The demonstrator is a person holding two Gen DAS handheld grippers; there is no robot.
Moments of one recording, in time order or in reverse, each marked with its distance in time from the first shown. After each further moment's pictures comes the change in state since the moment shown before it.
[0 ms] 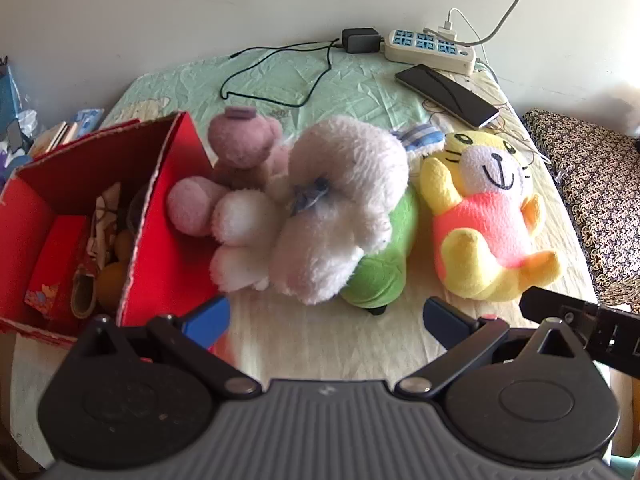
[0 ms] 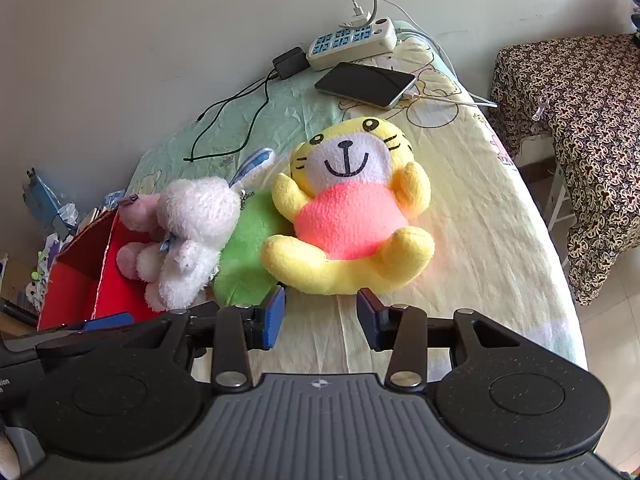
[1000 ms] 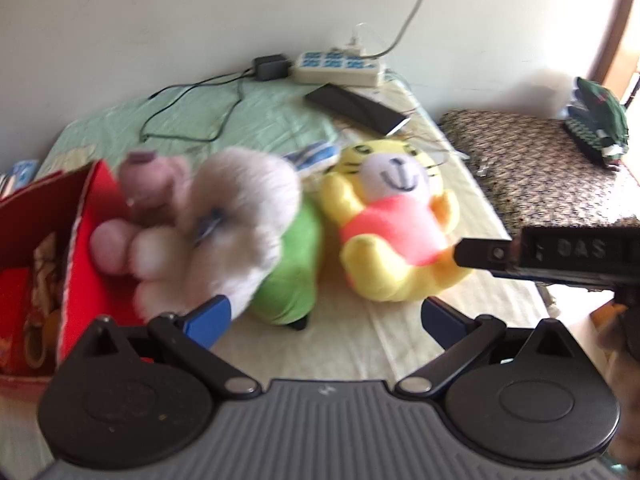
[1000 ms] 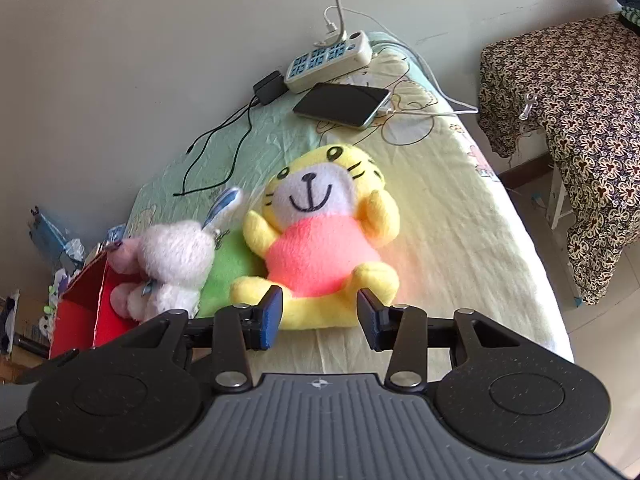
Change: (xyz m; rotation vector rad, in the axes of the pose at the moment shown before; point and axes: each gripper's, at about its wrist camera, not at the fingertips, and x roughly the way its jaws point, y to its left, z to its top) left arm -0.013 -0.036 -0.005 0.157 -0.097 -0.203; right arm -0.001 -0.042 0.019 0.096 -0.052 0.036
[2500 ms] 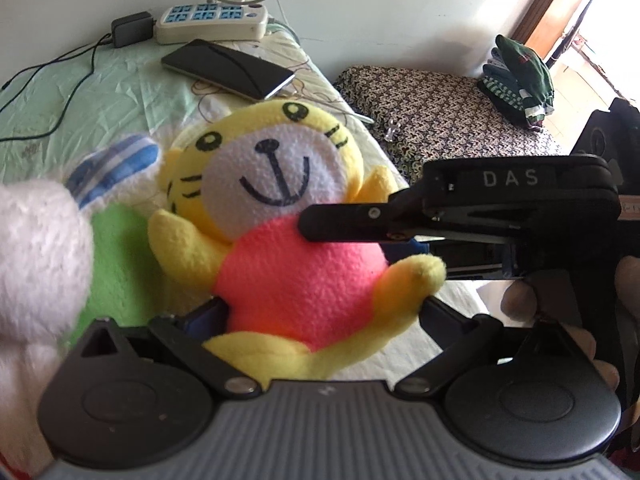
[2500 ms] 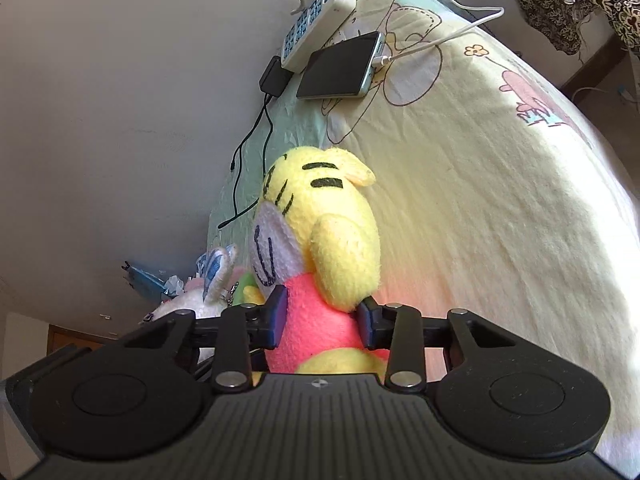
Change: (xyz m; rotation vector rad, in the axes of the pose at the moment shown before) left arm 0.099 -0.041 0.027 0.083 0.123 -0.320; right arm 0.067 -0.084 0.030 0.291 0.152 0.383
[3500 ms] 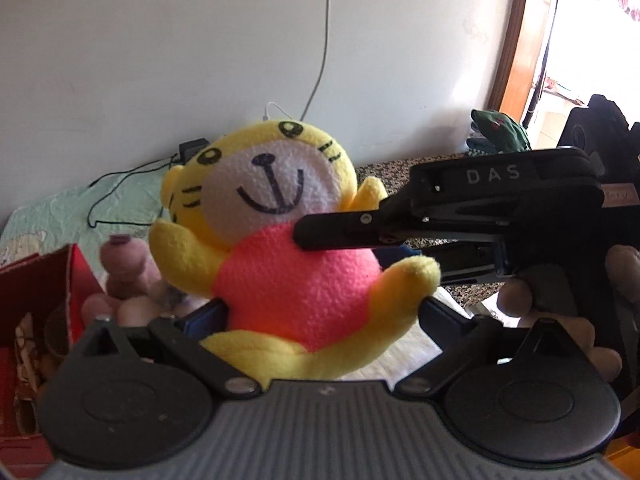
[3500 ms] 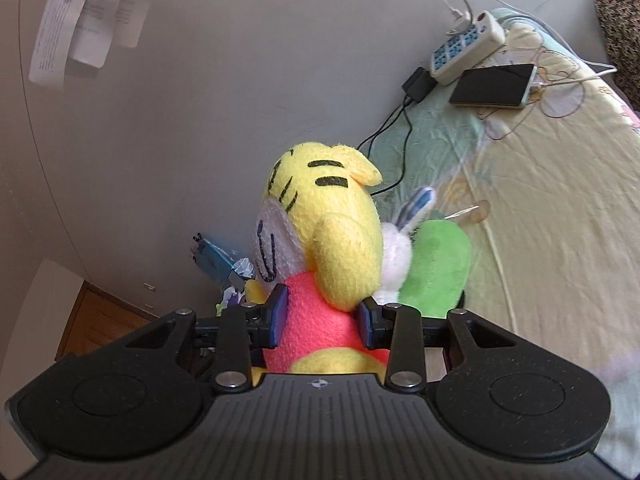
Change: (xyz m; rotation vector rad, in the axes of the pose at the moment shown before) left arm -0.171 0.002 -0.069 0.108 -0.327 0.114; right arm -0.029 0.128 -0.086 -0.223 -0.080 0.169
